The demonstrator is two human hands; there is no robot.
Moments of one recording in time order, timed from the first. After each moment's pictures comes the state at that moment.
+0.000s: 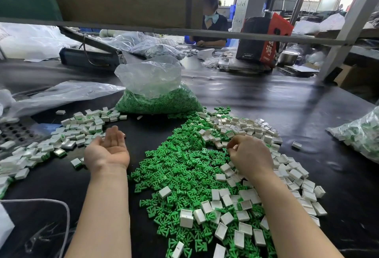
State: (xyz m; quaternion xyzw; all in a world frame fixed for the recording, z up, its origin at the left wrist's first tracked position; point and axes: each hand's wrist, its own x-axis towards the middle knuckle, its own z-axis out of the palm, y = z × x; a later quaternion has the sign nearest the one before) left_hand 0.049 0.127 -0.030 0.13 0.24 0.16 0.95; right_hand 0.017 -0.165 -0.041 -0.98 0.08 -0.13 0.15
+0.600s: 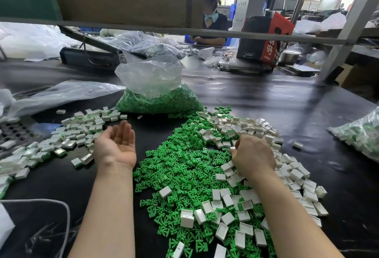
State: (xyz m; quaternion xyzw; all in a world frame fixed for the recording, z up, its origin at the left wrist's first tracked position) left_hand 0.045 0.112 -0.023 0.24 0.22 0.11 0.94; right_hand 0.019 -0.163 -0.044 -0.98 0.13 -0.13 0.07
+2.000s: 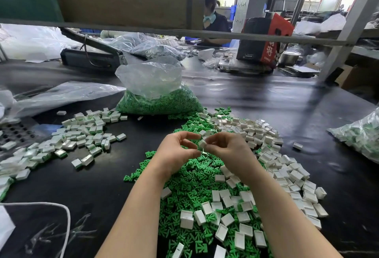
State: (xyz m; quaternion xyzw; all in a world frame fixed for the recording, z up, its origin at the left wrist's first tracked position) left_hand 0.029 0.032 -0.031 0.79 -0.08 -0.06 0.61; right_hand 0.009 -0.136 -0.028 -0.84 -0.06 -0.04 0.54
